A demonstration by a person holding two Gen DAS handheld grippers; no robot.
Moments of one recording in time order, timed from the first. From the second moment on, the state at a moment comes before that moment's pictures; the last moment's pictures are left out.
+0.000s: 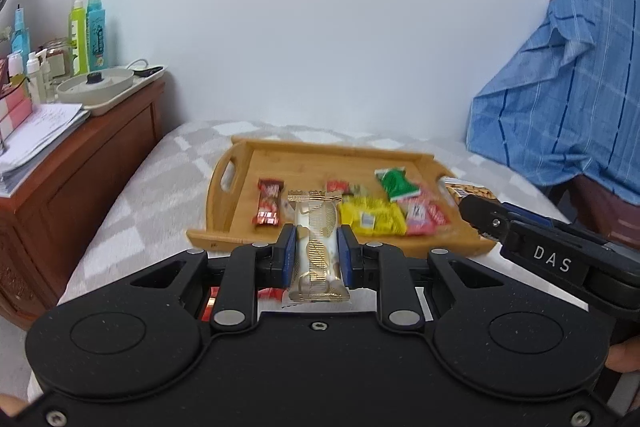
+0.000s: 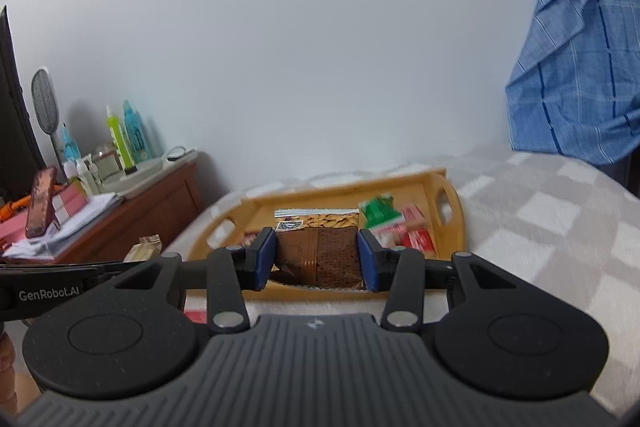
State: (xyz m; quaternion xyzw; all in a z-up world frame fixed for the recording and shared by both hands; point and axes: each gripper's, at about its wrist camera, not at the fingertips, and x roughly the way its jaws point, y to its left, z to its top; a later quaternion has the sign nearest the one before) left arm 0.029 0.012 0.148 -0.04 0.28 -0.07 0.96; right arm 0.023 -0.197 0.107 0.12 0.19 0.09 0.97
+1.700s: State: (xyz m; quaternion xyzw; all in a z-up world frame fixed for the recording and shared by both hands) left arm 0.320 0.013 0.033 -0.08 0.39 -0.09 0.91; right arm 0.286 -0.174 0.035 0.16 0.32 0.10 0.93
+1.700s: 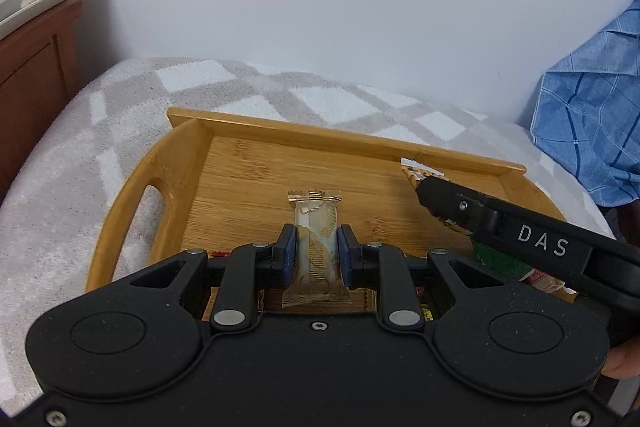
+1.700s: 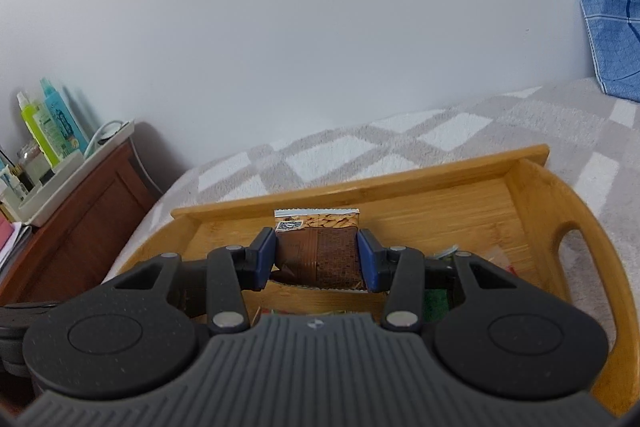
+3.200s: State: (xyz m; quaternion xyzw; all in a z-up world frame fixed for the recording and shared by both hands) left arm 0.185 0.012 0.091 -0.01 0.33 -0.11 0.94; right arm 0.173 -0.178 0.064 0.17 0.25 0.10 0.95
